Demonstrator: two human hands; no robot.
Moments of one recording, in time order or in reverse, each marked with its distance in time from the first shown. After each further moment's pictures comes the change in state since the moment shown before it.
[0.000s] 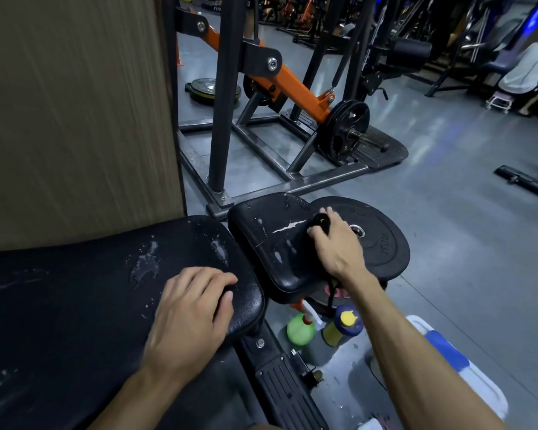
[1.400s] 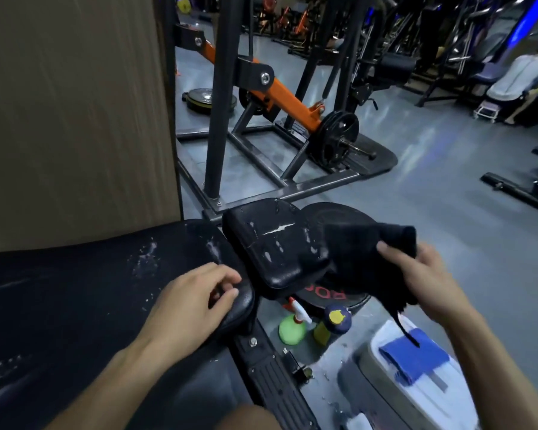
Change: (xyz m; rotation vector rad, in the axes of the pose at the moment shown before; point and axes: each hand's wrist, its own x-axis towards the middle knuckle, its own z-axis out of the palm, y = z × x) left_hand 0.017 0.024 -0.047 -0.255 -0.215 -0.083; right_hand -0.089 0.042 -0.122 0.667 0.064 0.110
